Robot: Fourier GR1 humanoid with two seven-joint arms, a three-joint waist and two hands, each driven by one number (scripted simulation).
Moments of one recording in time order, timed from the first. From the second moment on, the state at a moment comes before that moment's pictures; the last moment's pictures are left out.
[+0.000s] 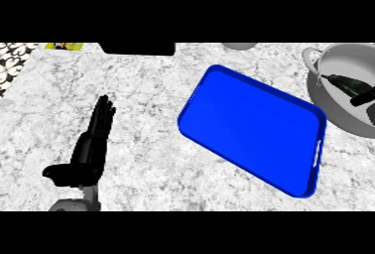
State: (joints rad) left arm -0.04 0.04 -0.09 -1.58 0.00 0.15 -0.11; right arm -0.95 -0.59 -0.43 -0.13 1.19 -0.50 0.73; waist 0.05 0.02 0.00
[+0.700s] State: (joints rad) left arm -0.01 0.04 -0.08 -1.58 0.01 0.15 -0.13; right arm -0.87 -0.54 -0.71 -0.36 0.85 -0.77 0.26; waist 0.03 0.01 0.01
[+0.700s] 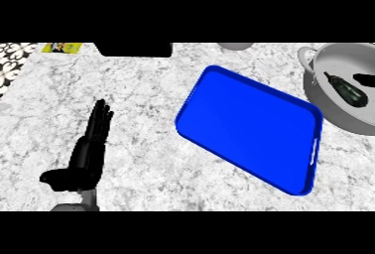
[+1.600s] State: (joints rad) left arm 0.00 0.05 -0.06 -1.61 0.01 0.15 -0.11; right arm -0.62 -0.57 -0.95 -0.49 0.34 -0.71 -0.32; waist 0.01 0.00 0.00
